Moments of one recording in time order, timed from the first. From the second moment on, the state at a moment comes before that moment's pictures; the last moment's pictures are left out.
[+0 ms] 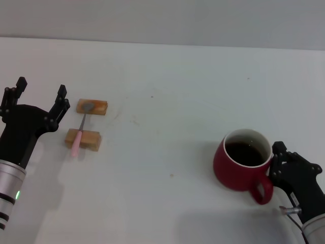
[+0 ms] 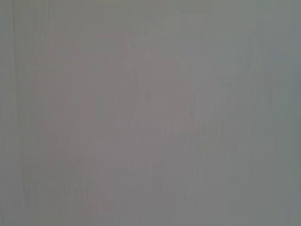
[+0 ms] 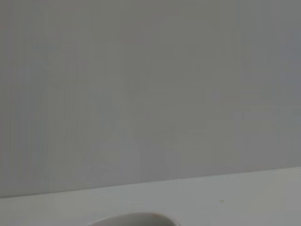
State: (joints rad) left arm -0.21 -2.07 -0.80 -0.41 2.38 1.25 0.10; right arm 0.23 2.09 -0.07 0.55 -1.47 -1.33 -0.10
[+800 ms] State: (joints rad) left arm -0.20 -2.07 -0.80 -0.40 2.38 1.25 0.10; right arm 0.31 2.09 -0.07 0.56 -1.49 -1.26 -0.10
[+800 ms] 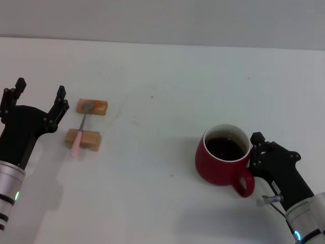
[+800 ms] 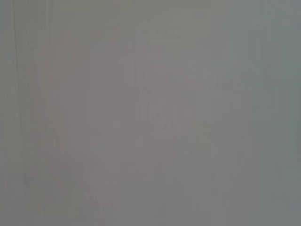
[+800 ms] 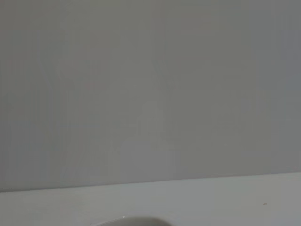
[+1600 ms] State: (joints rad) left arm -0.21 -2.07 -0.80 -0.40 2.39 1.25 0.10; right arm 0.26 2.09 -0.07 0.58 -1.54 -1.30 -0.11
